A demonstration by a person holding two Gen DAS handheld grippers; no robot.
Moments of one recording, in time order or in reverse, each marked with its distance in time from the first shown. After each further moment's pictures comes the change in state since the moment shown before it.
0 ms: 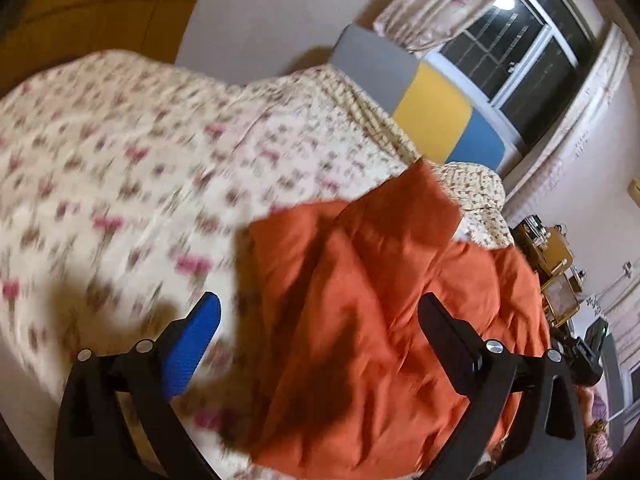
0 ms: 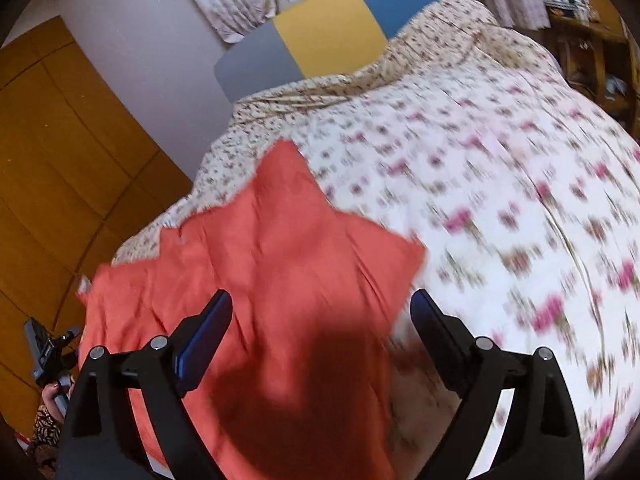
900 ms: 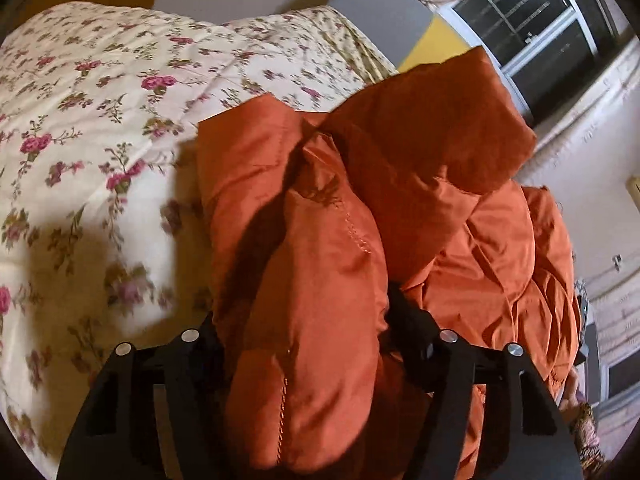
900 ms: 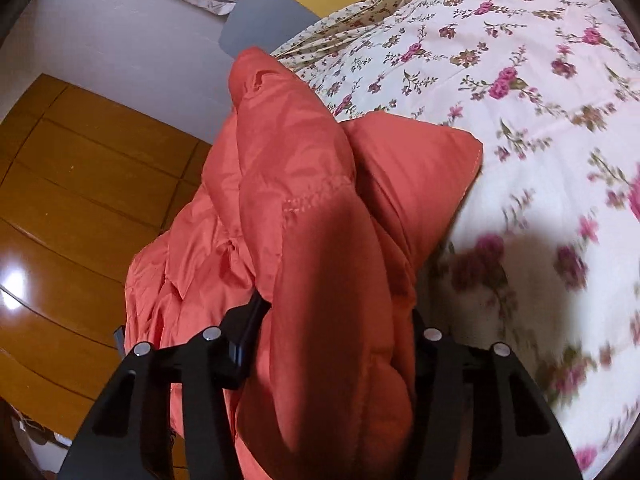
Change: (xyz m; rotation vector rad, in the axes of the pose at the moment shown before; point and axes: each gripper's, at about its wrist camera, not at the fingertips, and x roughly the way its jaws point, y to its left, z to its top) left arm 0.112 0.021 0.036 -0.032 0.217 -0.061; right arm 0.124 -0.005 0.014 0.231 0.215 0.286
